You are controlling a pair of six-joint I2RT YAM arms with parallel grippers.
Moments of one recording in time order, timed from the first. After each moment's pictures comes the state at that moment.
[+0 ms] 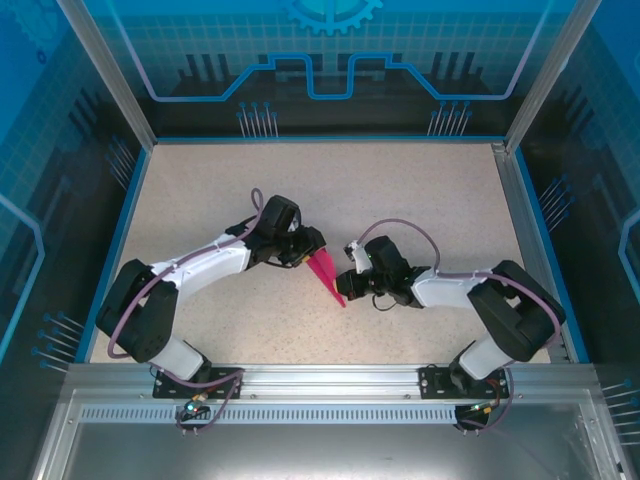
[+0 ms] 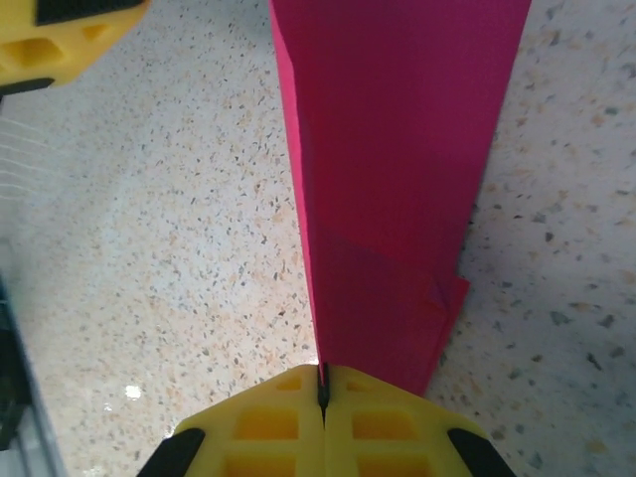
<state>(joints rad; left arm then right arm) -0.55 1.54 0.96 -0.28 0.29 -1.11 0.66 1.56 0.57 0.23 -0.43 0.50</state>
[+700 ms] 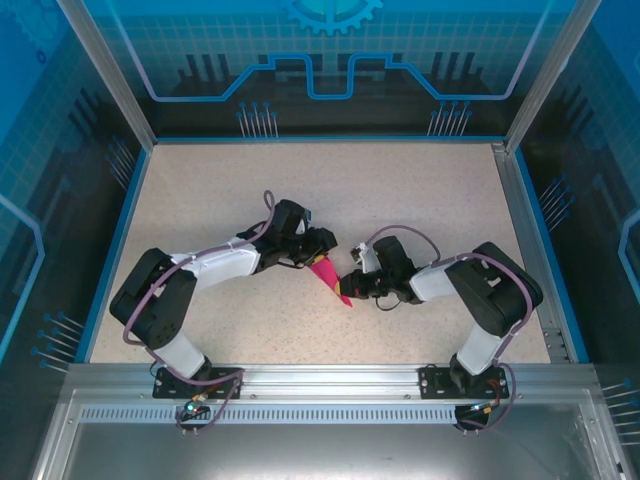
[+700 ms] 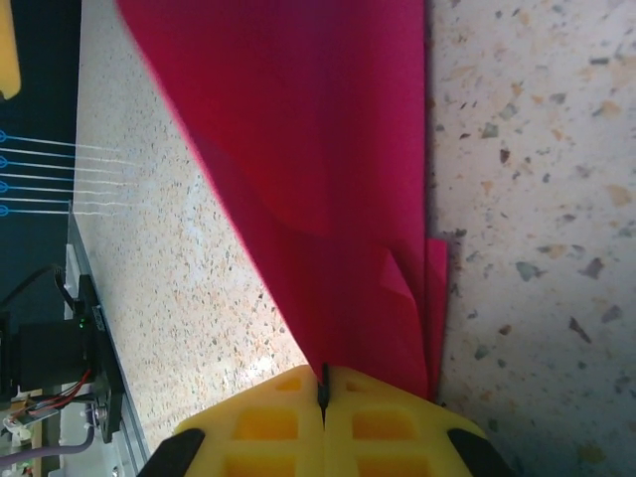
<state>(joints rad) -0.56 1.64 0.91 -0.02 0.38 -1.11 0.56 1.72 0.54 0.37 -0.66 0.67</state>
